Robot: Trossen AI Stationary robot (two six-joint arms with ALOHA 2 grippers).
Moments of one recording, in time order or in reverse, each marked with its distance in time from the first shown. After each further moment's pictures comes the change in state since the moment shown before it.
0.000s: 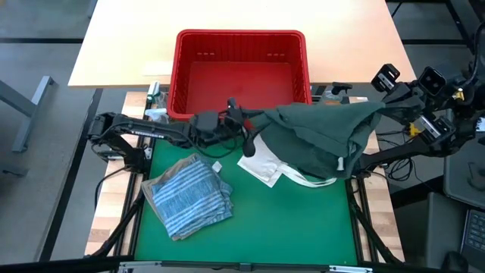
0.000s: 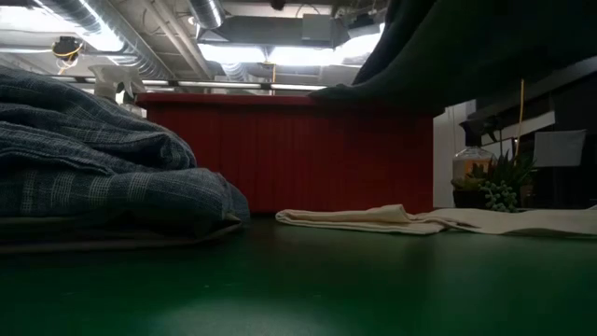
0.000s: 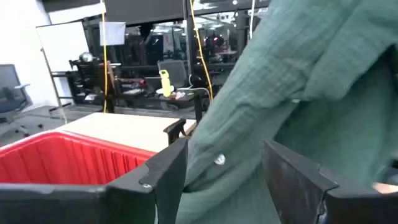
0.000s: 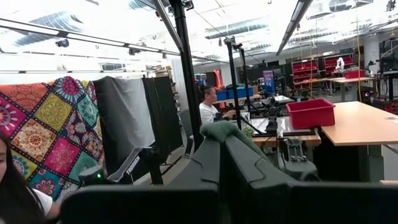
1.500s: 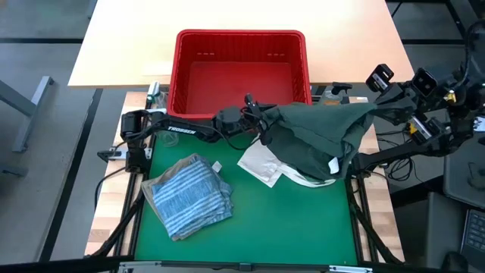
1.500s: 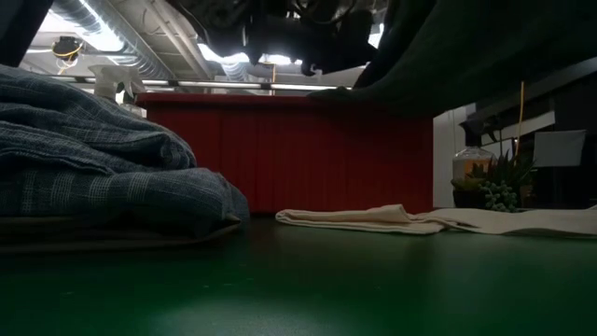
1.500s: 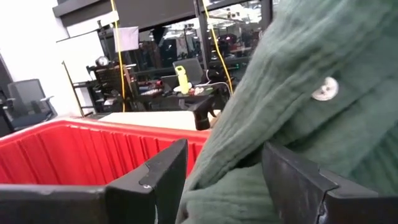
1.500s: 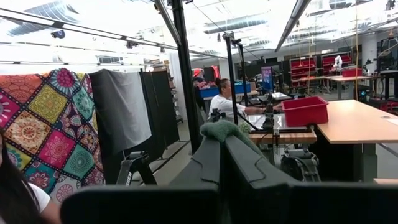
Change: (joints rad) left arm 0.176 0.319 0.000 0.334 0.124 0.105; right arm -0.001 0.025 0.000 0.002 0.000 -0.032
